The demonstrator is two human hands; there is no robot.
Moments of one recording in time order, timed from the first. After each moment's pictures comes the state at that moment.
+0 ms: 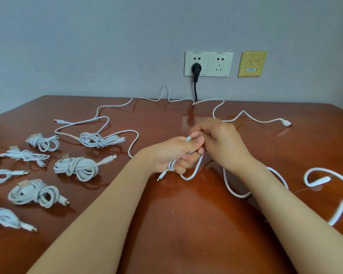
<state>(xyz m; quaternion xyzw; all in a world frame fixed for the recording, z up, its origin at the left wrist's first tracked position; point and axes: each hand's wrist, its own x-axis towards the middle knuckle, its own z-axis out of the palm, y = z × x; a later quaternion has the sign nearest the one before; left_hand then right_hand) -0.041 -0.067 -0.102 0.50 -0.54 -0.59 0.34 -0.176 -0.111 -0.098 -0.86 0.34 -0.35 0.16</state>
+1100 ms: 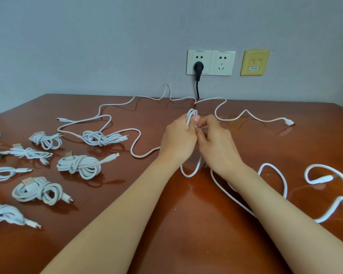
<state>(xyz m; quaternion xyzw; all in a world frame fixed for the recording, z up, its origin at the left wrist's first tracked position) -0.061 -0.080 -0.104 0.66 -0.54 -0.12 0.51 -0.160 -0.101 -0.110 -0.81 0.38 -0.39 0.24</state>
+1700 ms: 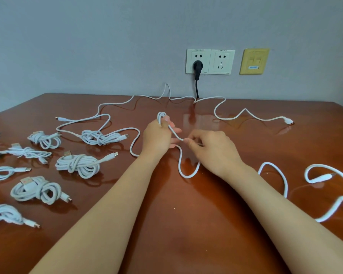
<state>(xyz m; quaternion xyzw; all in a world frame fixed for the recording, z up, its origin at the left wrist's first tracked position) -0.028 -0.087 -0.112 0.64 -0.37 -0.31 0.60 -0.163 -0.100 -0.110 -0.86 0.42 -0.26 0.12</state>
